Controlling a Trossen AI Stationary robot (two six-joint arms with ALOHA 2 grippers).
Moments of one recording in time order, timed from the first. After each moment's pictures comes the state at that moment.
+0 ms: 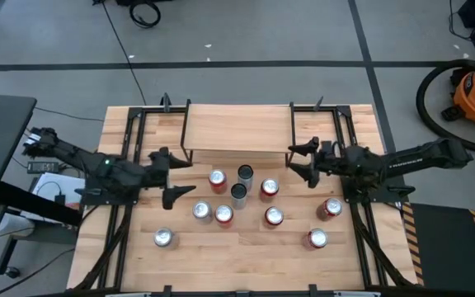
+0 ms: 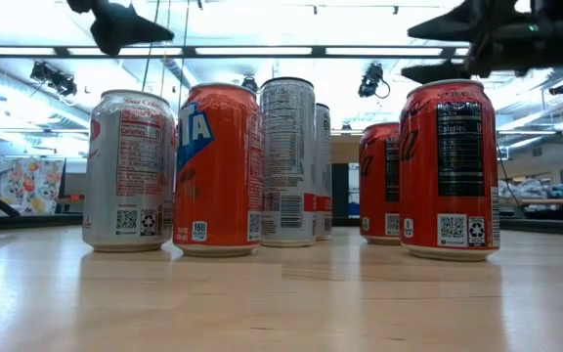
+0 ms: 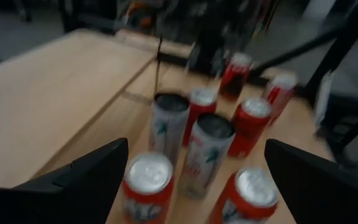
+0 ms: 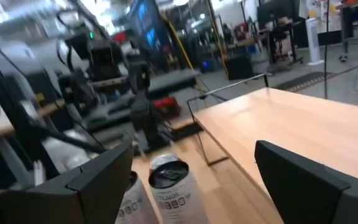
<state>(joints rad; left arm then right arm) -0.36 0.80 0.66 -0.21 -0.52 -0.36 0.05 0.71 0.23 0.55 0.27 0.26</state>
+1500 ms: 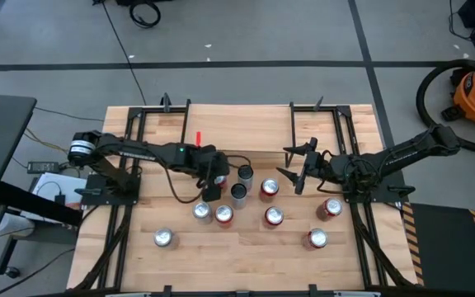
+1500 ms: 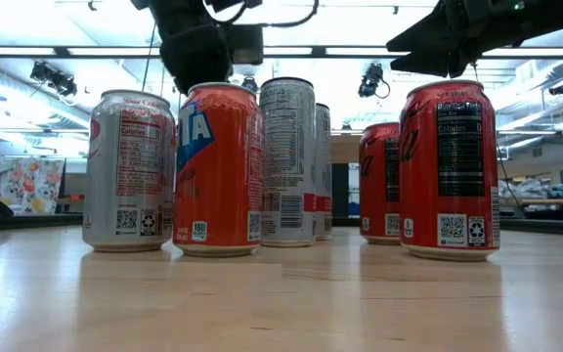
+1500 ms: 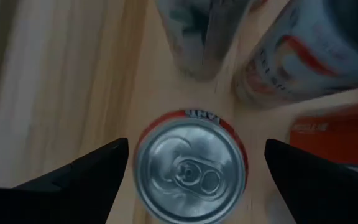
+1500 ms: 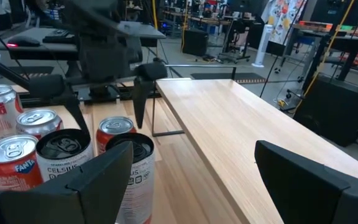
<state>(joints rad) -0.01 1.59 1.19 -0.70 -0.13 -0.10 0.24 0.89 0.43 0.32 0.63 0.00</state>
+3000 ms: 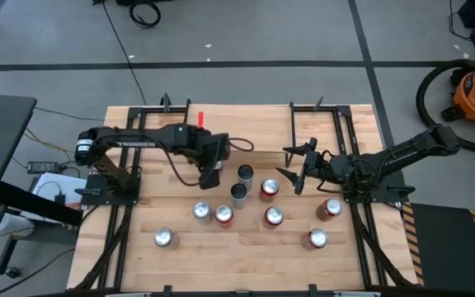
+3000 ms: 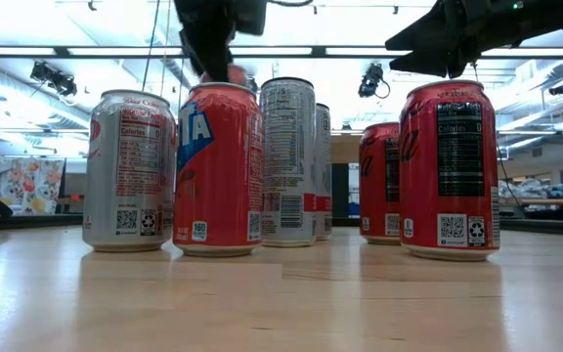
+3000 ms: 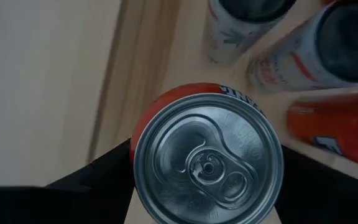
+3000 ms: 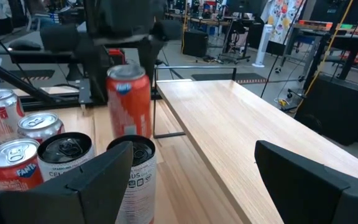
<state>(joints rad) 0.06 1.64 1.56 -1.14 -0.11 -0.10 0.24 0.90 0.43 0.33 0.63 0.01</state>
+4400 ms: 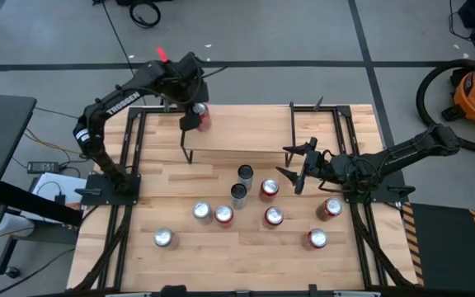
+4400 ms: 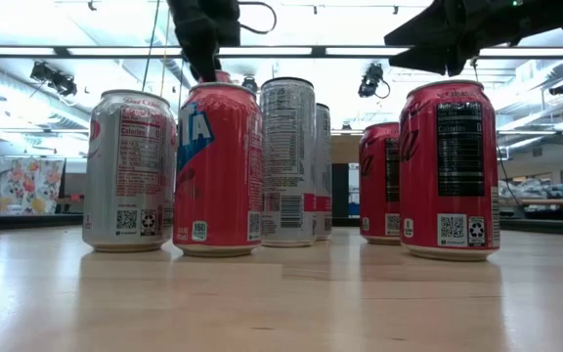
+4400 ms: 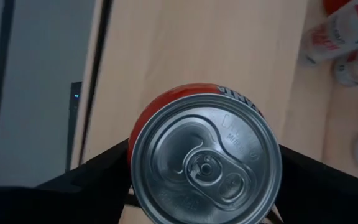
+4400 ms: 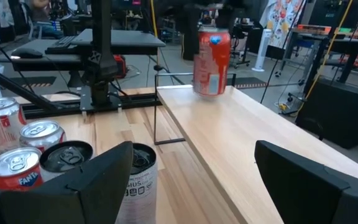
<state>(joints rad) 0.63 1.66 1.81 -1.31 0.12 0.48 0.24 0.90 0.43 0.37 0.63 0.00</state>
